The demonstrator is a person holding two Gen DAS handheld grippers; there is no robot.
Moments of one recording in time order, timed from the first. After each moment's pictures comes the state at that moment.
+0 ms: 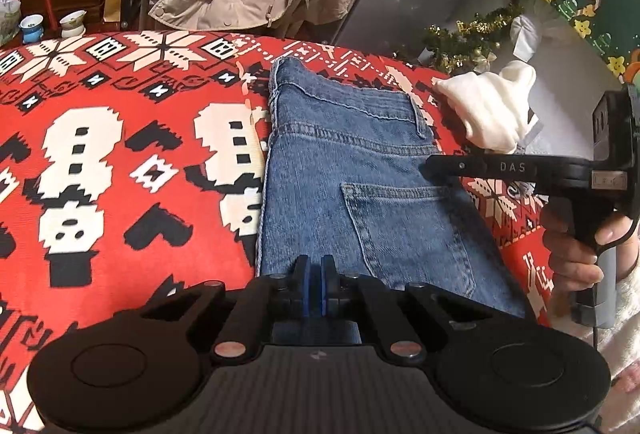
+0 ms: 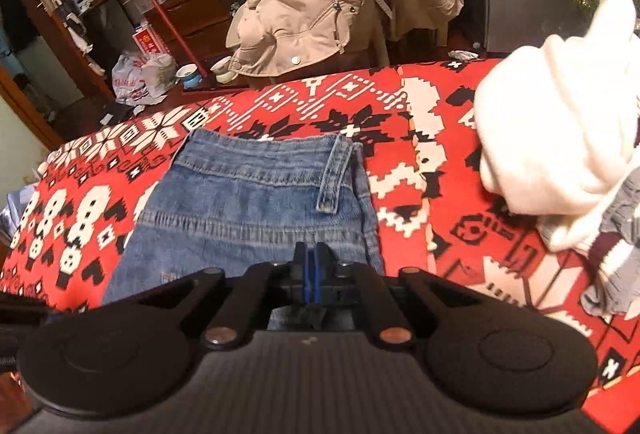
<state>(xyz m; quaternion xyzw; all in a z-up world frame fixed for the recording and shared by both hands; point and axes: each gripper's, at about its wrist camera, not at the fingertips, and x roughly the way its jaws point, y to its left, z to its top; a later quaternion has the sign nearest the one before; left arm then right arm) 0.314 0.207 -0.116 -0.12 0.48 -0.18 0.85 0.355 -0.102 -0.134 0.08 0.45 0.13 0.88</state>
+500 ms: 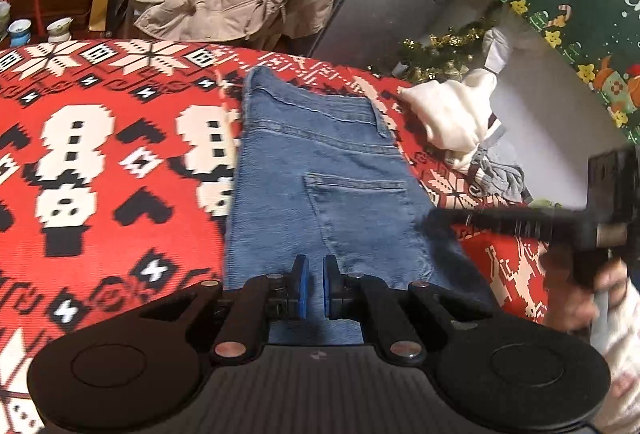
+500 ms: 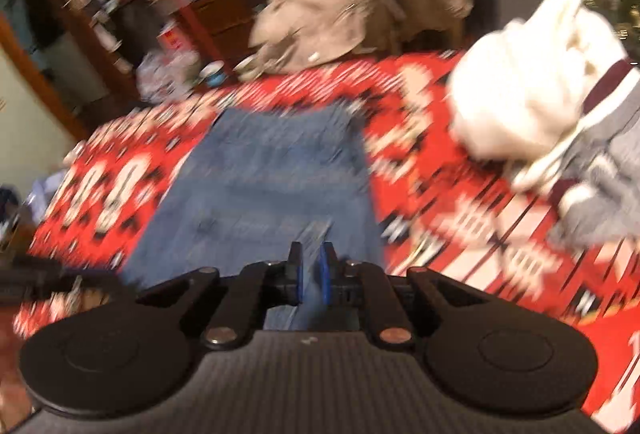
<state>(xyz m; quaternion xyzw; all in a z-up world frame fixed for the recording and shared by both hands) 0.282 0.205 -0.105 -0.14 0.45 -0.21 0.86 0.288 -0.120 -0.120 0.09 0.45 0.17 0.87</state>
